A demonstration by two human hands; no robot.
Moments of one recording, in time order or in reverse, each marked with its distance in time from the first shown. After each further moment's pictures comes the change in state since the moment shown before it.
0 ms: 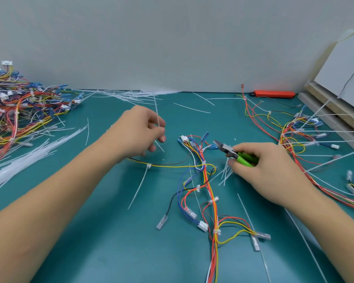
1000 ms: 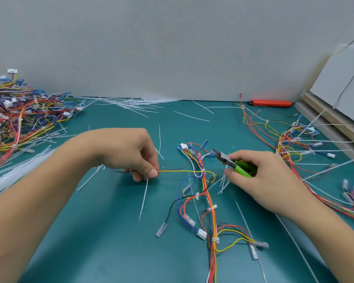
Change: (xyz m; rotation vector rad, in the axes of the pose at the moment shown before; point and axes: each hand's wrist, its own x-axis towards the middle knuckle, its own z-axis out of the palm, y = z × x) left_hand -0.014 0.007 -0.039 0.253 -0.639 0.002; right_hand -0.003 -0.009 -0.004 0.078 -0.019 -0.058
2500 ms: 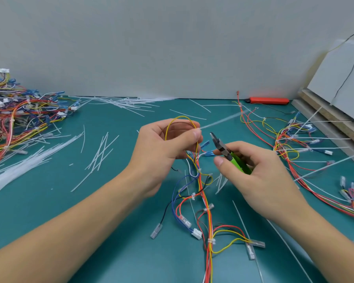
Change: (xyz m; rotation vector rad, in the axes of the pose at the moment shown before) left_hand 0.038 0.051 0.075 -1.141 0.653 0.444; right_hand -0.008 -0.017 0.012 0.313 0.114 -0.084
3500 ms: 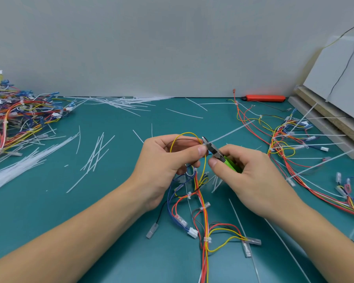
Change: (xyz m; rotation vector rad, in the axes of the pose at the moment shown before) left_hand -0.012 -0.014 0.011 0.005 -0.040 -0.105; right_hand 0.001 0.002 -0.002 -0.124 -0.068 0.047
